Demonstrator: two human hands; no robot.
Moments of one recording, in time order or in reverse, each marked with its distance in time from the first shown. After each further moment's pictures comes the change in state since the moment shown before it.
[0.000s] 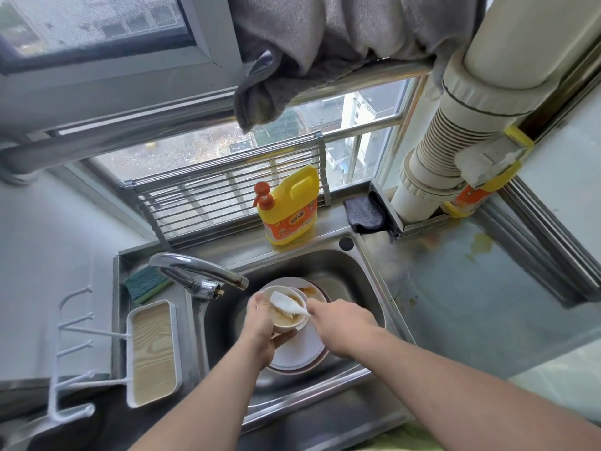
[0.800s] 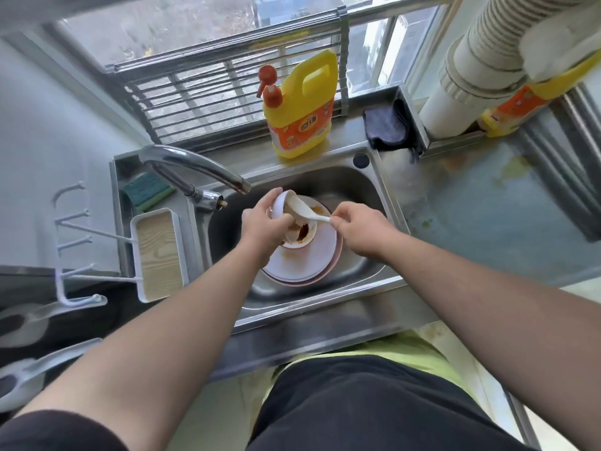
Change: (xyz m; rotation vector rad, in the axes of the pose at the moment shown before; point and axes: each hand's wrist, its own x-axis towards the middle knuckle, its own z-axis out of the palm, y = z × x) left_hand 0.022 0.003 -0.018 0.538 0.003 0.401; right_hand 0.019 0.042 0.010 0.455 0.144 0.097
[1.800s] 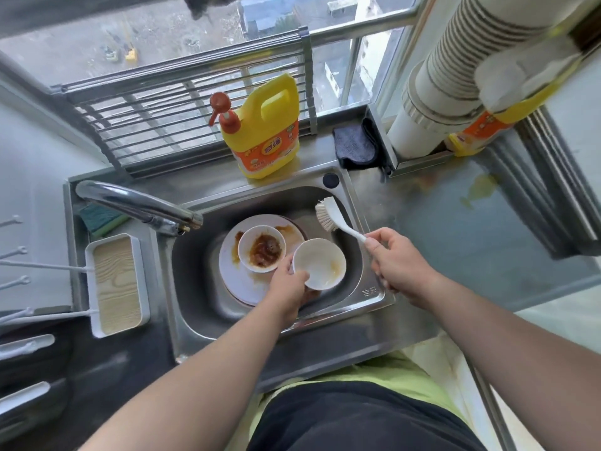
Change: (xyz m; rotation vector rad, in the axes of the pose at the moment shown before) left_hand -0.041 -0.029 0.120 -0.450 -0.194 -0.362; right_hand -0.013 0.092 -0.050 0.577 0.095 0.192
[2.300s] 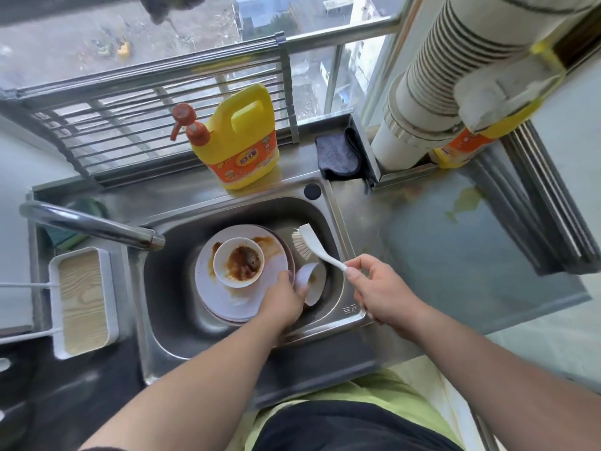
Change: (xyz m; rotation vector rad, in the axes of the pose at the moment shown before) left_hand 0.042 -0.014 0.019 1.107 0.055 0.090; right_hand -0.003 0.012 -0.014 -0.024 -0.125 0.013
